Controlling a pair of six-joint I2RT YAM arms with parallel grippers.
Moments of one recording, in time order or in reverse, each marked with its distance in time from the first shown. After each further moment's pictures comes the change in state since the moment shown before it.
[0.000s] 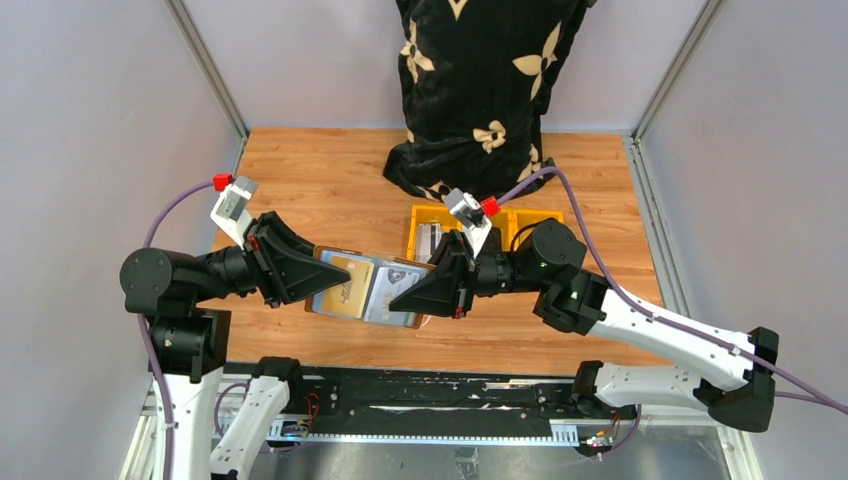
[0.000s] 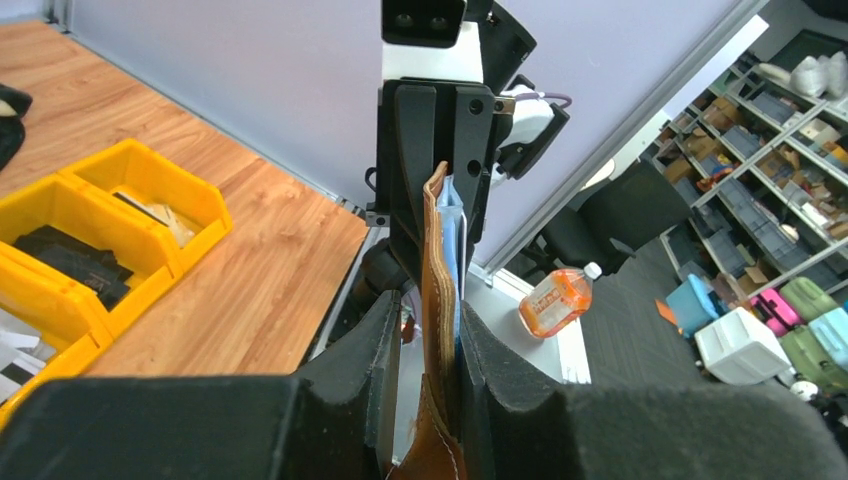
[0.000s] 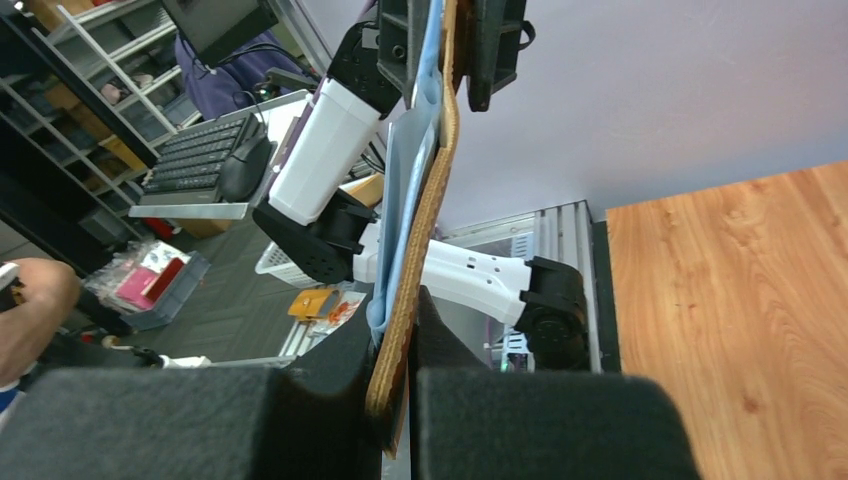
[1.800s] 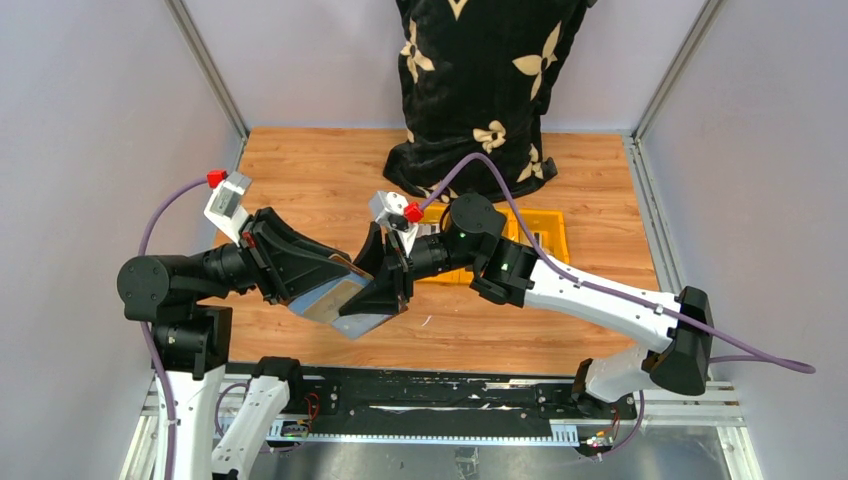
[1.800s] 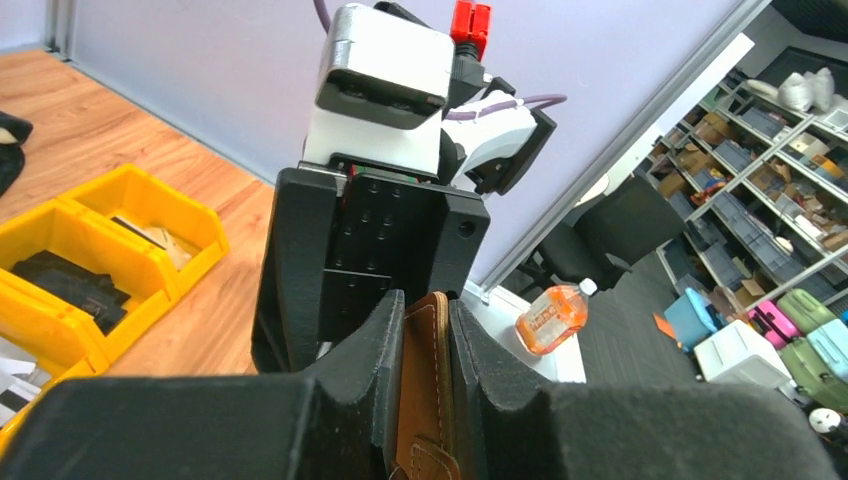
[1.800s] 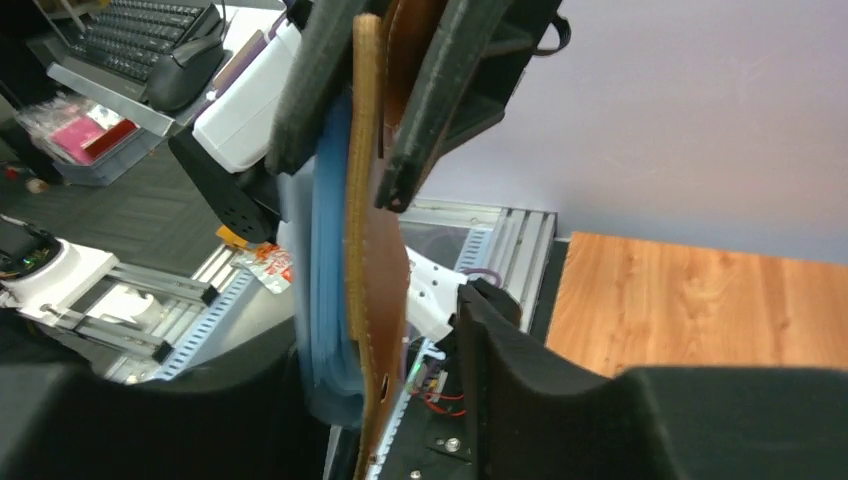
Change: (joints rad) left arm 0.000 0.004 -0.015 0.122 -0.027 -0.097; right arm 0.007 0.358 0.256 0.017 -0.192 -0.314
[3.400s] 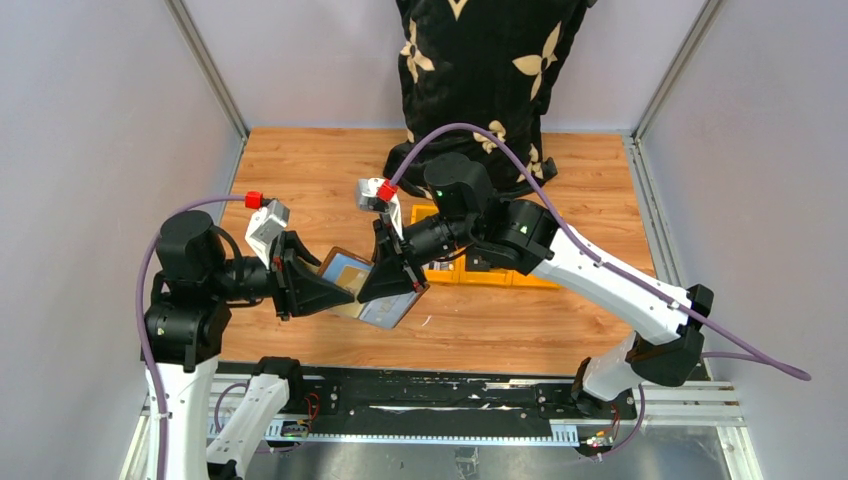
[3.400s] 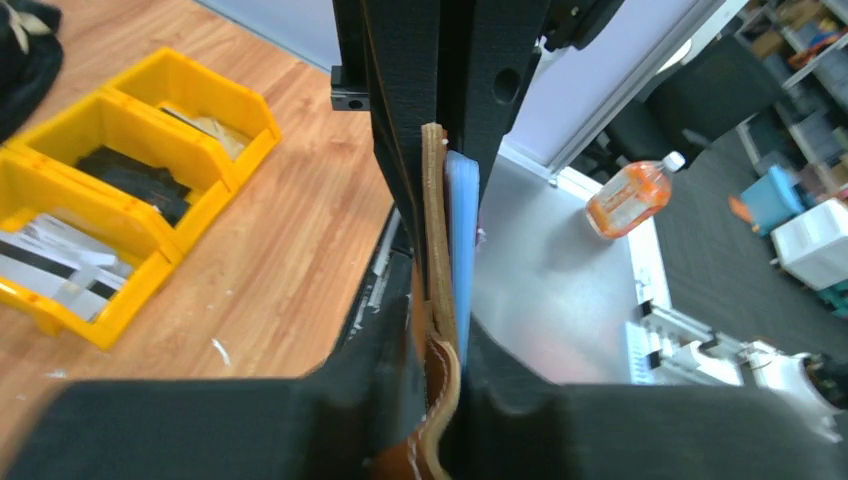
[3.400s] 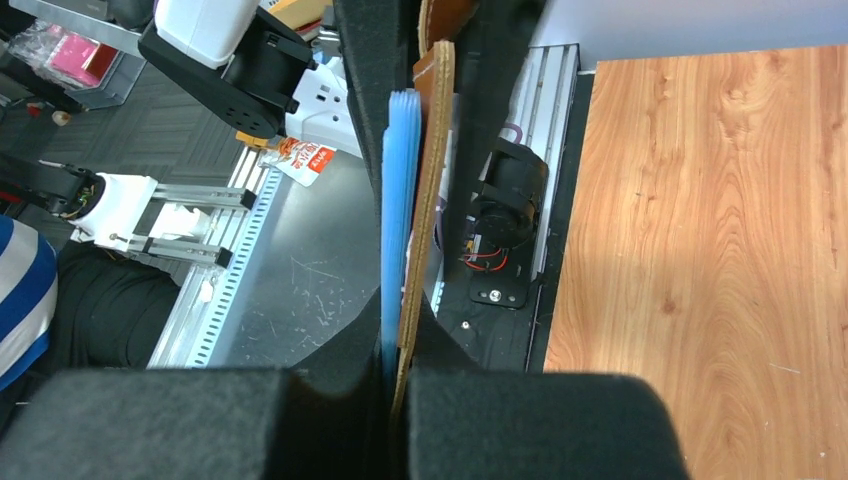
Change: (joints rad) left arm -0.001 0.082 0.127 -0.857 0.103 0.898; right arm -0.041 0.089 0.426 -0.811 -0.056 -0.135
